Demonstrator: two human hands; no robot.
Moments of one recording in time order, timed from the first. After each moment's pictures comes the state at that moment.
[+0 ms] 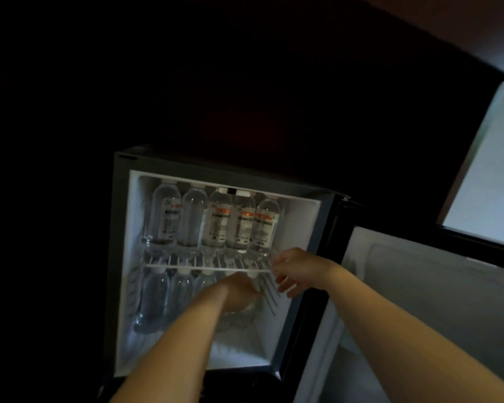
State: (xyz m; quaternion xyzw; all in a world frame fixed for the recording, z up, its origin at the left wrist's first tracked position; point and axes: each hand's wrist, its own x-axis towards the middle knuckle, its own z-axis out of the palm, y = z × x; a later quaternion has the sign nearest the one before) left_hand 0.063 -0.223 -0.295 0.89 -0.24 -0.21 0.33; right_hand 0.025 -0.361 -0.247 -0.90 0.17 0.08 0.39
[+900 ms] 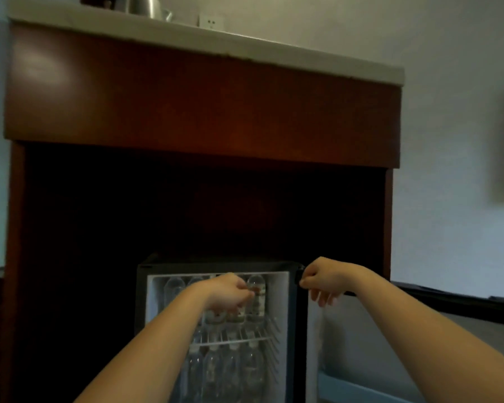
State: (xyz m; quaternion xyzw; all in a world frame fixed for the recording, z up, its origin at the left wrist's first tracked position) left_hand -0.027 -0.183 -0.131 0.91 -0.30 -0.10 0.27; right_hand -0.101 -0.393 -0.101 -0.97 0.11 -0.01 0.23
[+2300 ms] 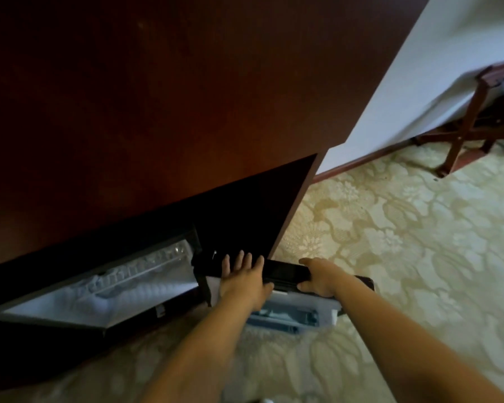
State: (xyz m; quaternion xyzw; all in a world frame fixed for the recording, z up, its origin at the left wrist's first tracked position) left_hand -0.035 -0.447 -0.047 0.87 -0.36 -0.33 -0.02; right_hand -0.116 -0.597 -0.024 -0.86 0.28 0.37 0.20
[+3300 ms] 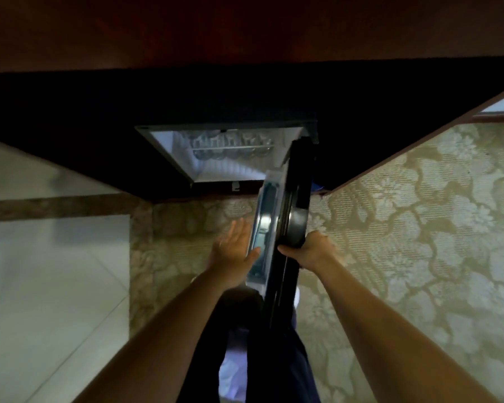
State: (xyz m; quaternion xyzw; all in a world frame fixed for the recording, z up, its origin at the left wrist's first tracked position) left_hand -0.118 -0.193 -0.078 0.89 -0.15 -0.39 0.17; right_hand -0.137 -0.371 -0.065 -0.81 0.36 0.39 0.27
